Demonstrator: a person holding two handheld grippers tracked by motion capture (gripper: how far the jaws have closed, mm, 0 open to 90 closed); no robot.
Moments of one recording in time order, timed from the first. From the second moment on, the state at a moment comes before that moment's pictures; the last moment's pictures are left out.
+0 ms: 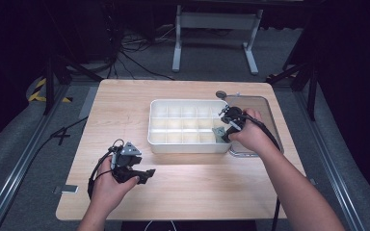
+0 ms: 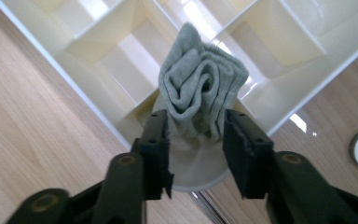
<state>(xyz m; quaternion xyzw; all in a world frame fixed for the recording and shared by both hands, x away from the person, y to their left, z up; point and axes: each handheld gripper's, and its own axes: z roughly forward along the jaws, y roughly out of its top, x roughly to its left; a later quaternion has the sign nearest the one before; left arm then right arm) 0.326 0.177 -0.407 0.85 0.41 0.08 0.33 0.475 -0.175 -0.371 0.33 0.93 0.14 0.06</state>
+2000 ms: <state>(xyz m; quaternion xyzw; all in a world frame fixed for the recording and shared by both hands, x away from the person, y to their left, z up) 0.319 0.177 -0.394 0.86 0.38 0.07 0.33 0.406 -0.196 -0.324 0.24 0.92 0.29 0.08</state>
